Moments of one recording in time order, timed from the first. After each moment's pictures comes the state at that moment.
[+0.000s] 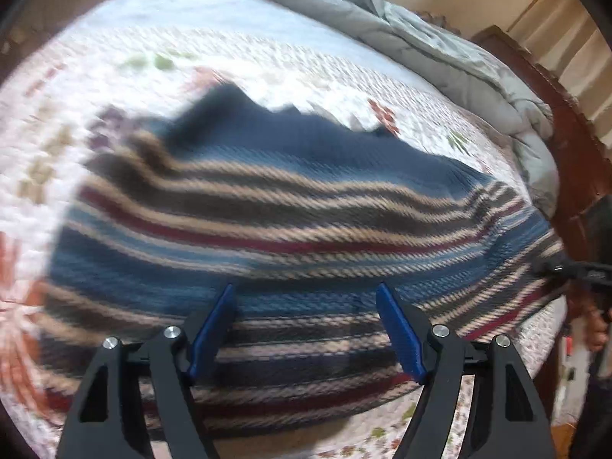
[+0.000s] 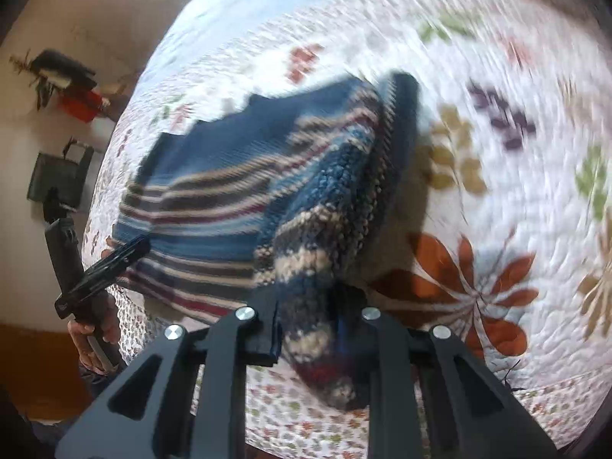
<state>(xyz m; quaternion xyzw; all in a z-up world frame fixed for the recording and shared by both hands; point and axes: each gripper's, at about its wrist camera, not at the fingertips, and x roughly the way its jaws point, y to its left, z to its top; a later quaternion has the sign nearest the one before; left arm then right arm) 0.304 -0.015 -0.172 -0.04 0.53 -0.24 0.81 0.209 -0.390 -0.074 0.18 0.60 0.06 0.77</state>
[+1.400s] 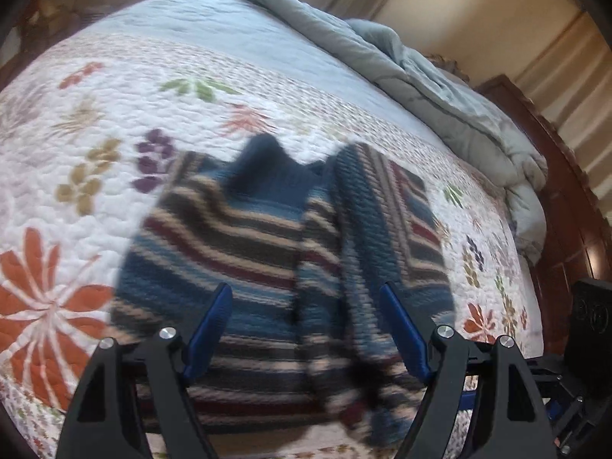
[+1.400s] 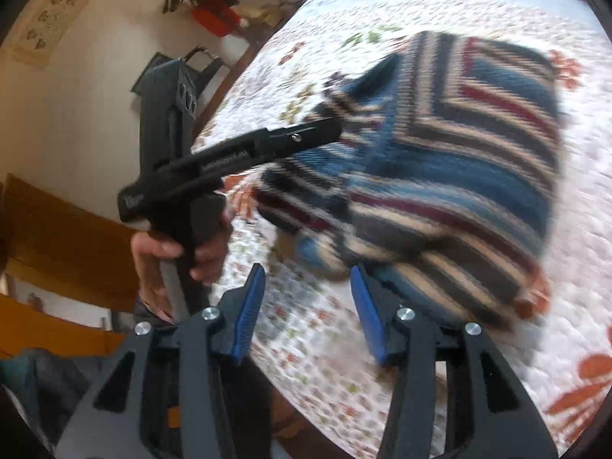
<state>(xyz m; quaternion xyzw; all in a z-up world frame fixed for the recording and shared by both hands) 0.318 0.023 -0.140 -0.11 0.51 -0.25 0.82 0.201 -0.208 -0.060 0.15 0.59 0.31 0.73</state>
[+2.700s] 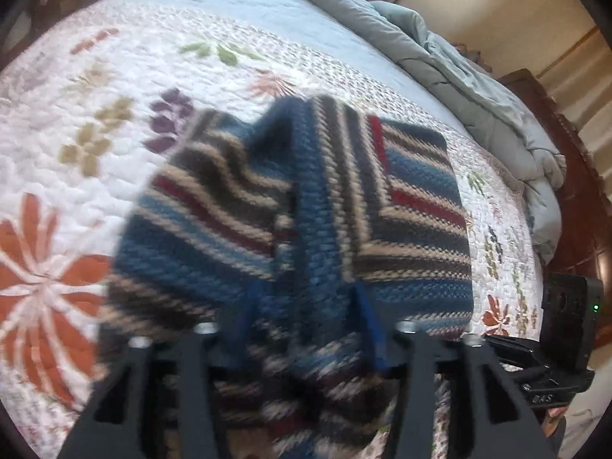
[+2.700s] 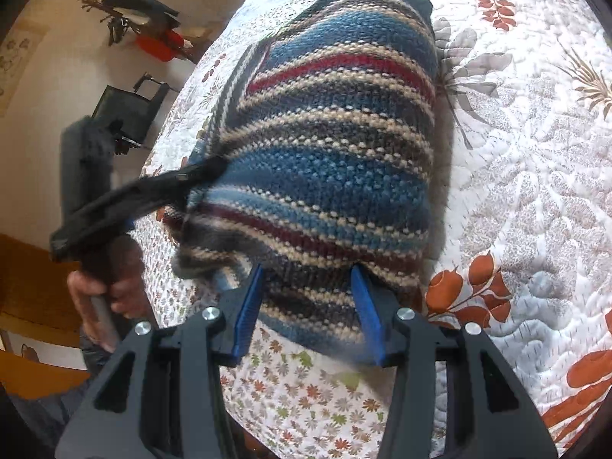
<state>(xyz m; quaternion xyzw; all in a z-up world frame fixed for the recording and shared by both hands) 0.323 0.044 -0.160 -0.11 0.55 -0.20 0.80 0.228 -0.248 -0.123 0.19 0.61 0.23 0.73</state>
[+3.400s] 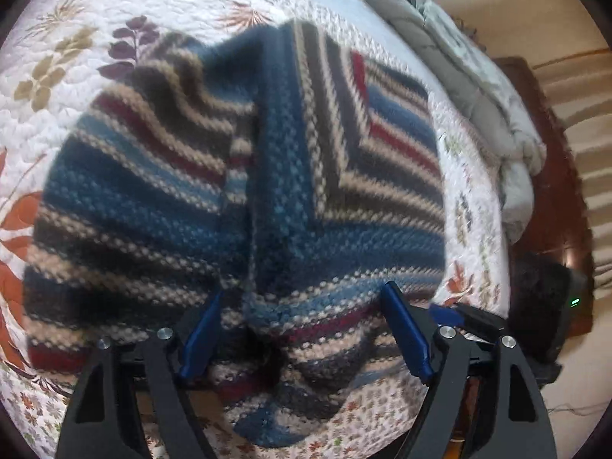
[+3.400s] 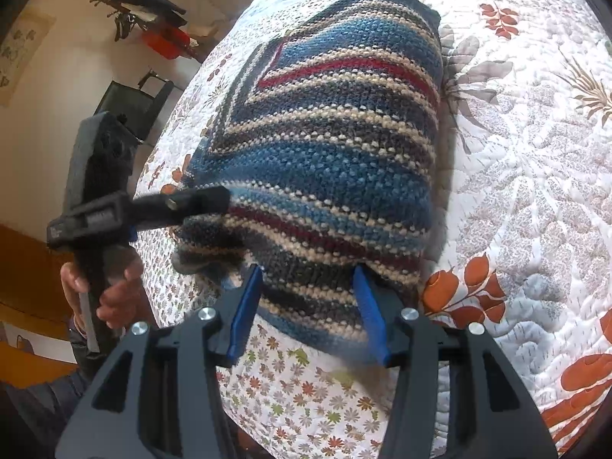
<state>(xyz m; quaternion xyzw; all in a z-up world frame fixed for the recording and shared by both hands) 0.317 0.025 -0.191 -0.16 0.63 -0.26 0.71 0.219 -0.248 -0.120 0.18 0.60 0.24 0.74</state>
